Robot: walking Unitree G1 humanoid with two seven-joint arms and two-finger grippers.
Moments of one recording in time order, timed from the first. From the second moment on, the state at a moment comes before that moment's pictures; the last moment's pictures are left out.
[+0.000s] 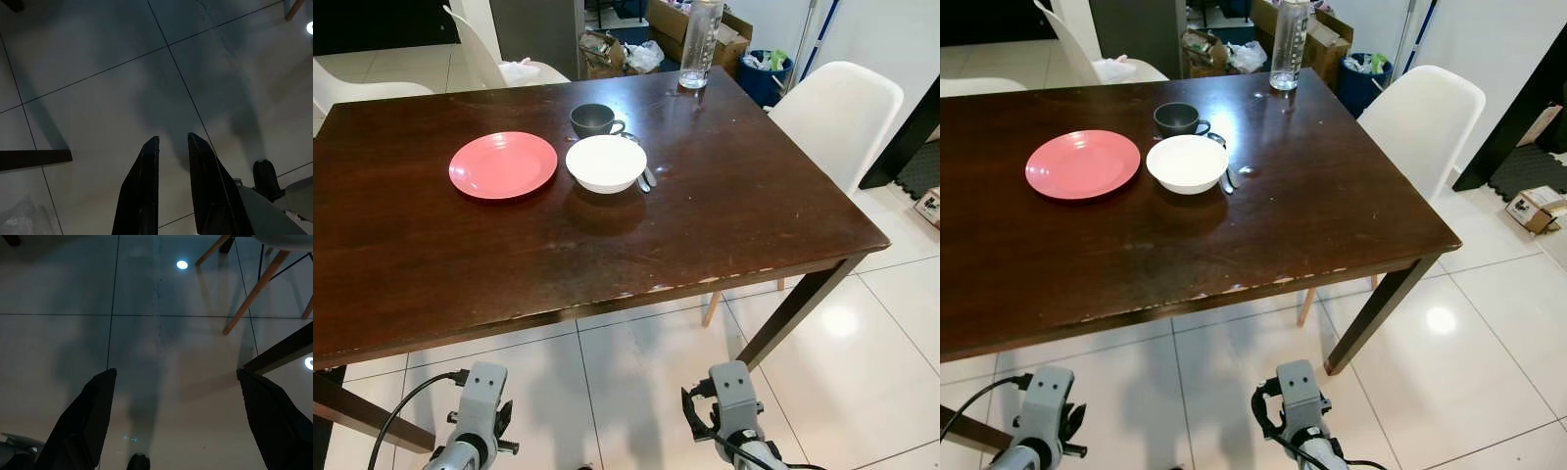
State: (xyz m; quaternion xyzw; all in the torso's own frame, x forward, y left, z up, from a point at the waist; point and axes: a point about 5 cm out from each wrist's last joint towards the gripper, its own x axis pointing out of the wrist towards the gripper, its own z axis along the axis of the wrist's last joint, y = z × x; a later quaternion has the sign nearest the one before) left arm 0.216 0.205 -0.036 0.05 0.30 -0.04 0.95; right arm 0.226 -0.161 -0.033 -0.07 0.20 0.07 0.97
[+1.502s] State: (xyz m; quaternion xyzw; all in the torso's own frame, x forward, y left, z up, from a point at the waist) left arm 0.219 0.206 -0.035 0.05 0.30 -0.04 0.95; right arm 0.229 -0.159 -0.034 -0.07 0.21 0.07 0.97
